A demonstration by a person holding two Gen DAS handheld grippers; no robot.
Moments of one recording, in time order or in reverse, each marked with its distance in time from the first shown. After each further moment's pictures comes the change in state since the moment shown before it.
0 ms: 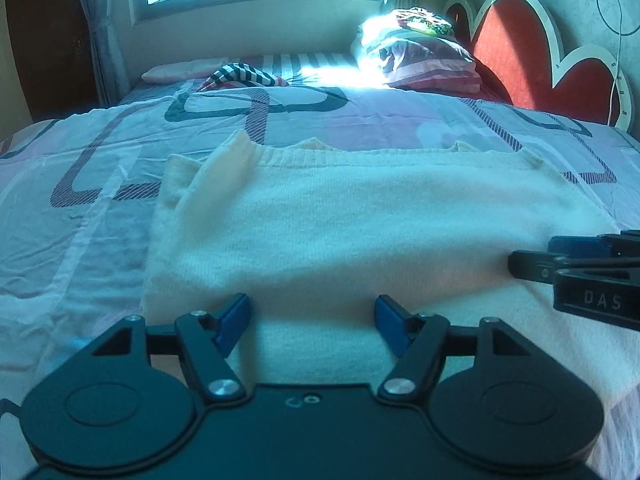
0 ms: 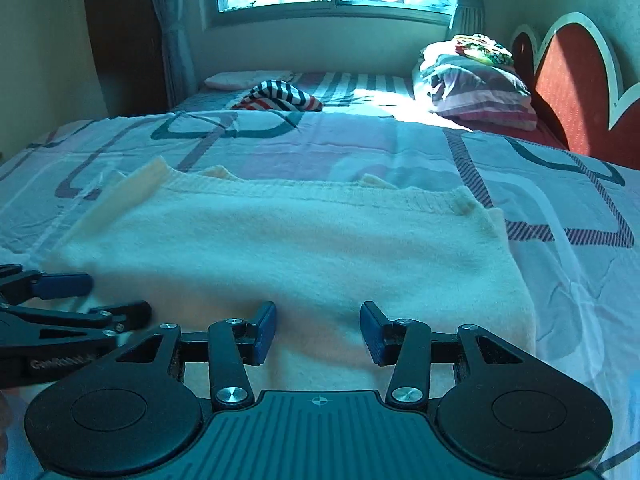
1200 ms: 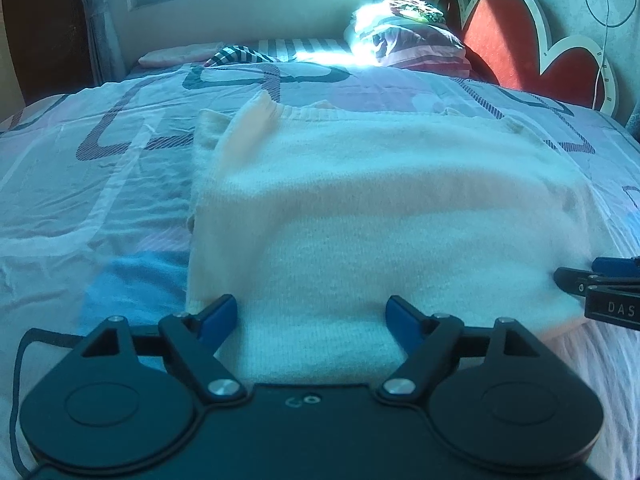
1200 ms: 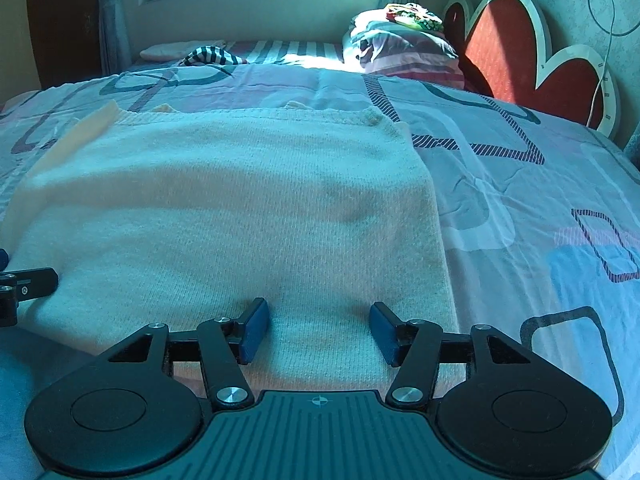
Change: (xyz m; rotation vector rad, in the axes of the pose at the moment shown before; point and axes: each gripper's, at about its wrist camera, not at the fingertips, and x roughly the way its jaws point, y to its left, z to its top) left arm -0.037 0.022 -0.042 0.003 0.043 -0.029; right arm -0.047 0.007 -0.059 0.060 0.091 -0.189
